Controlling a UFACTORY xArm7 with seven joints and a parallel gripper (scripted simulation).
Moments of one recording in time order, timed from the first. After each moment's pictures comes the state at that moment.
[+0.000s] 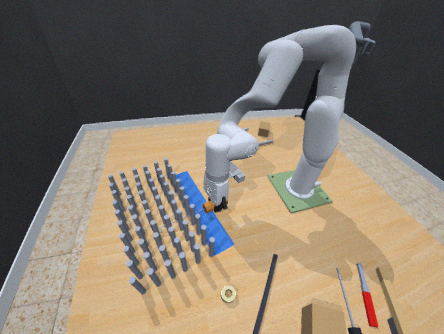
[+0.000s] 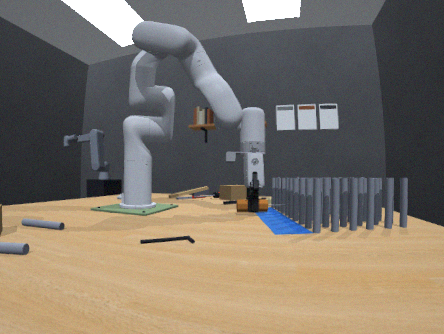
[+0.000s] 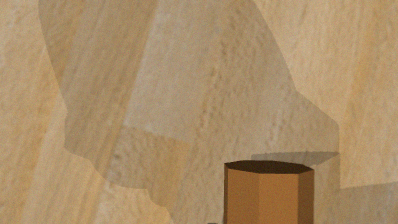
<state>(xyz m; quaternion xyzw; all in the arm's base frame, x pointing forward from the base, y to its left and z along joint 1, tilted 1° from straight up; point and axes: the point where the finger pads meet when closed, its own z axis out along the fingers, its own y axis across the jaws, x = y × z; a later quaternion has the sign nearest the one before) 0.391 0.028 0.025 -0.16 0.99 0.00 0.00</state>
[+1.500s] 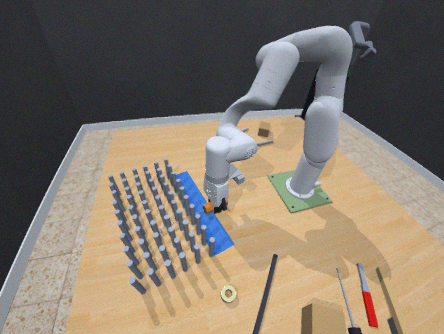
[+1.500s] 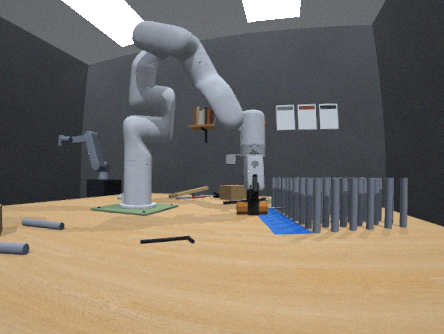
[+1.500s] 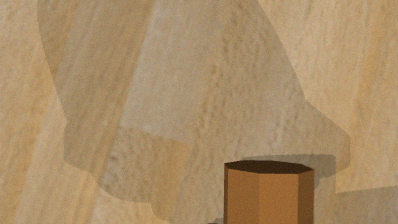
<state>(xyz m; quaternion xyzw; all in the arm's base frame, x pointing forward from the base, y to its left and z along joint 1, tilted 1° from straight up) 0.391 0.028 0.018 -0.16 0.99 0.00 0.00</state>
